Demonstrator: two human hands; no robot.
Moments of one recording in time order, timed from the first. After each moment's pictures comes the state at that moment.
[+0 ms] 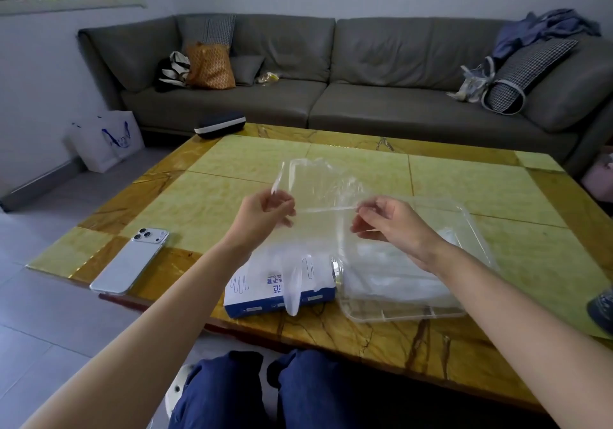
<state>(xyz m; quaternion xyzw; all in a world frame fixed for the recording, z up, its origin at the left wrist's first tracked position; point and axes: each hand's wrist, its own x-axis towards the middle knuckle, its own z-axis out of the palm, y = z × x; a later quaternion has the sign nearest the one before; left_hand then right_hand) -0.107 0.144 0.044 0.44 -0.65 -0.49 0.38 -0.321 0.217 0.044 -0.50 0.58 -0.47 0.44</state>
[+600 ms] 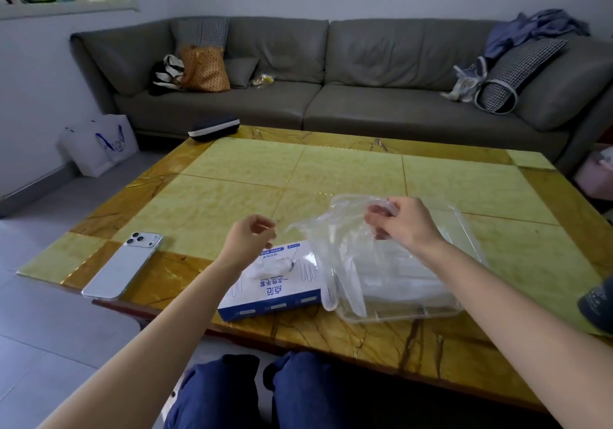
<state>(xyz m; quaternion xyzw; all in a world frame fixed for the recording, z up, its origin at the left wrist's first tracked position) -0.104 0.139 0.010 0.56 -0.64 -0.44 0.30 -0.339 0.213 0.042 -0.46 0.70 -0.46 0.30</state>
